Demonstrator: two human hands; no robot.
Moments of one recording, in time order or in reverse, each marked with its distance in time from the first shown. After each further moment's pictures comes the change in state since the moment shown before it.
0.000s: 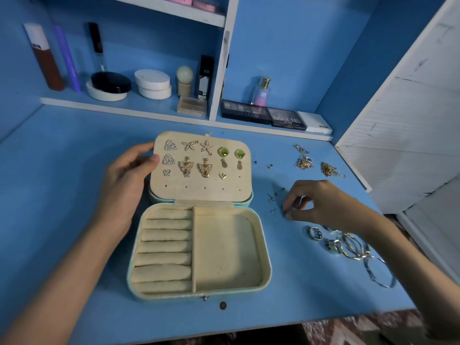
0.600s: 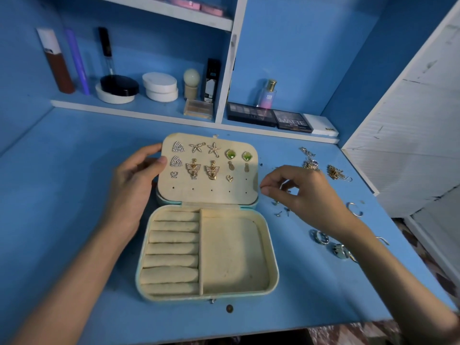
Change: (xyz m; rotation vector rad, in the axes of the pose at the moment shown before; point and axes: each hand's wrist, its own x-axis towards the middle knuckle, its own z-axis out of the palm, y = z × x) left_hand 0.000 0.000 0.000 -0.025 0.001 0.000; right_hand 0.017 -0.047 0.019 0.222 0.344 -0.155
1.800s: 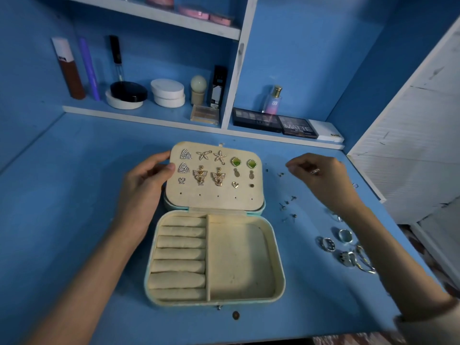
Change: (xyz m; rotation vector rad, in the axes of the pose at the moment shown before) left_hand 0.000 0.001 0.002 -0.009 0.034 -0.034; right_hand 0.030 0.037 -0.016 -0.090 0.248 0.174
